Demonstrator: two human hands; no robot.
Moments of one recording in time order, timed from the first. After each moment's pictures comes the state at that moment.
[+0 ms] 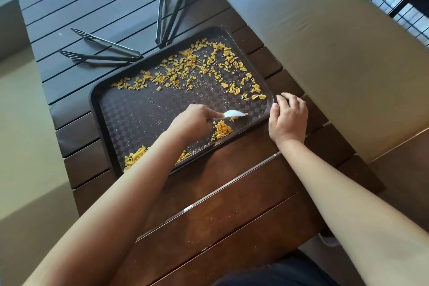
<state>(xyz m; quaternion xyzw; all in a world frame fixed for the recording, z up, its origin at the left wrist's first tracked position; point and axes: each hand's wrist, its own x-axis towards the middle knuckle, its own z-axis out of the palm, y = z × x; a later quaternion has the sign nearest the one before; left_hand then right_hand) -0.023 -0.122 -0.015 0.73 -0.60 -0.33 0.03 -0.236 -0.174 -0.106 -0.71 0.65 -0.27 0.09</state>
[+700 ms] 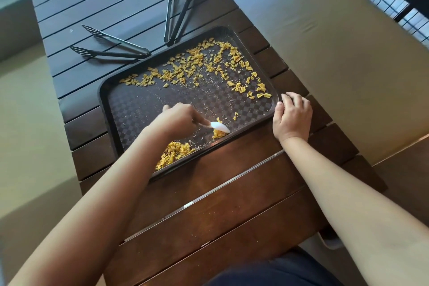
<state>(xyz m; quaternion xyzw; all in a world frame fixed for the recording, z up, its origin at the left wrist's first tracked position) 0.009 -0.108 0.002 0.73 -0.62 -0.28 -0.09 -0.235 -0.173 -0.105 -0.70 0.66 -0.26 0.09</state>
